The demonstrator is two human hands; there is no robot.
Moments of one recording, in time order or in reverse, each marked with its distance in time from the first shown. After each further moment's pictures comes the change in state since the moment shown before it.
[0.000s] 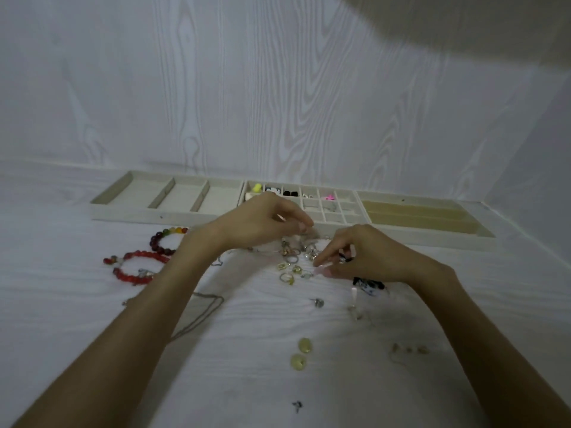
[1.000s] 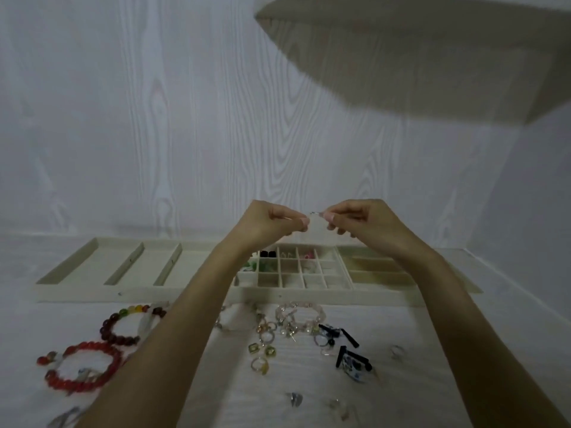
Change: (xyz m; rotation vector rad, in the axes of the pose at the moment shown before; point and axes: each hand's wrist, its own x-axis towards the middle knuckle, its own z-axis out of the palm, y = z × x) left_hand 0.091 0.021 -0.017 -0.312 0.302 -0.102; right_hand 0.044 0.015 -0.086 0.392 0.475 0.061
